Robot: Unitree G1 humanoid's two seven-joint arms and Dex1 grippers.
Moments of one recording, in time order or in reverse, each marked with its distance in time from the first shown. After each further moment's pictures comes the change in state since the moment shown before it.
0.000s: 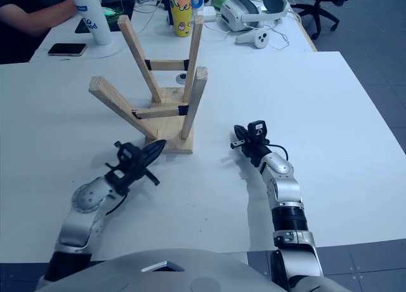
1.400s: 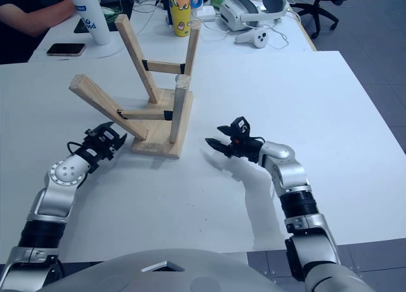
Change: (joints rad) left arm -0.162 0.258 0.109 0.222 0.359 0.039 0.067; right arm -0.094 -0.121 0.177 0.006 0.062 0.096 0.296
